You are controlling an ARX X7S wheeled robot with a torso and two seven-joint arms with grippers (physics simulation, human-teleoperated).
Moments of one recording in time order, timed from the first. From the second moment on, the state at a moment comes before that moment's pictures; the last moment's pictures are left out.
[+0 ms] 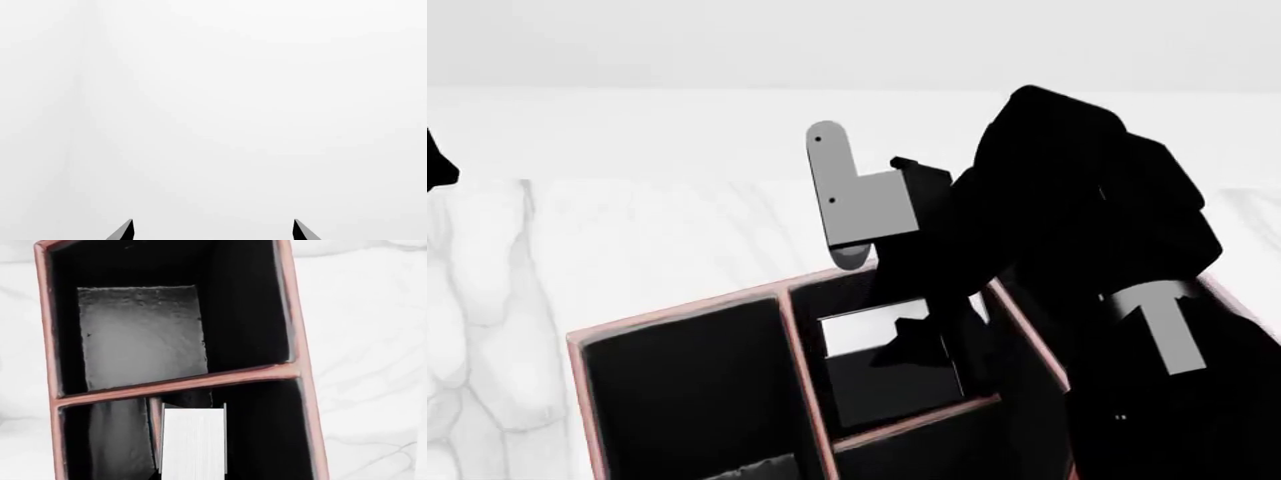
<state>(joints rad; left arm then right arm) -0.66 -0.46 0.02 0.47 -0.65 -0.60 -0.41 1.53 0.13 -1.07 1.31 0.00 -0.22 -1.46</state>
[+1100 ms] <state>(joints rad) -0.65 -0.47 0.03 0.47 -0.66 -0.59 -0.41 1.51 0.13 -1.06 1.31 0.00 -0.19 -1.47</state>
